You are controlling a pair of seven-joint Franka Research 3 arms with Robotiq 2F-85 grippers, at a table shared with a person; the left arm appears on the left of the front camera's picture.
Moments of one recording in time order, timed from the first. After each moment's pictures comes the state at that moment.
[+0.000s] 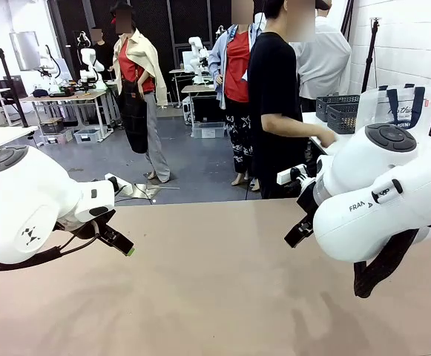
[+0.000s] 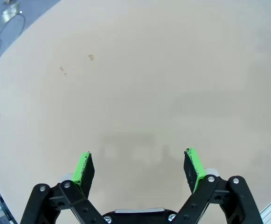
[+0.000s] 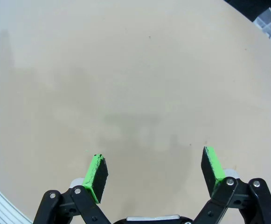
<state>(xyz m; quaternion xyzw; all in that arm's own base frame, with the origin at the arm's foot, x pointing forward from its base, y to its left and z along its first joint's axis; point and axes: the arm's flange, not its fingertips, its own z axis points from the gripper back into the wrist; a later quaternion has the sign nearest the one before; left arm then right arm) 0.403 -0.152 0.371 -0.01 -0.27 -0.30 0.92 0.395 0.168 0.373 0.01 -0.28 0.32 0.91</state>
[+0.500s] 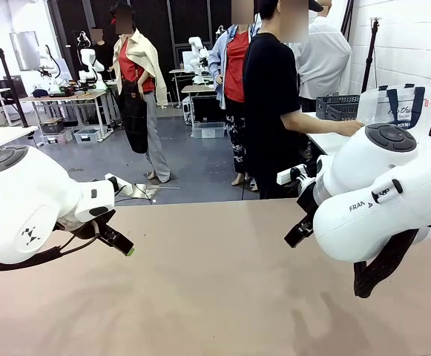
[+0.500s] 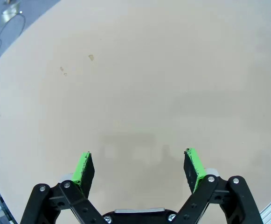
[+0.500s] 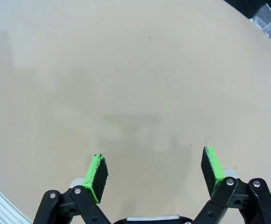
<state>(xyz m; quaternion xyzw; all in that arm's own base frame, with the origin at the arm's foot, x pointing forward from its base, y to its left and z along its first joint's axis) 0.403 -0.152 0.371 -0.01 -0.27 -0.30 0.92 0.395 0.168 0.373 0.01 -0.28 0.32 0.91</state>
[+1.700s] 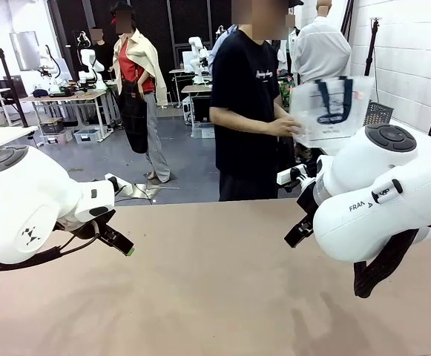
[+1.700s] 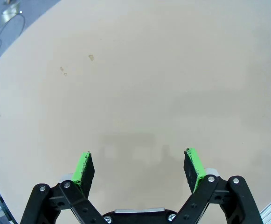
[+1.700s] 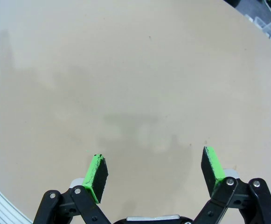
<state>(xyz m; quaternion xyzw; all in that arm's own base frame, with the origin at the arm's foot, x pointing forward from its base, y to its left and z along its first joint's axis) 0.403 -0.152 0.371 -0.01 -0.27 -0.30 0.92 0.395 0.168 0.373 0.01 -0.28 0.32 0.91</state>
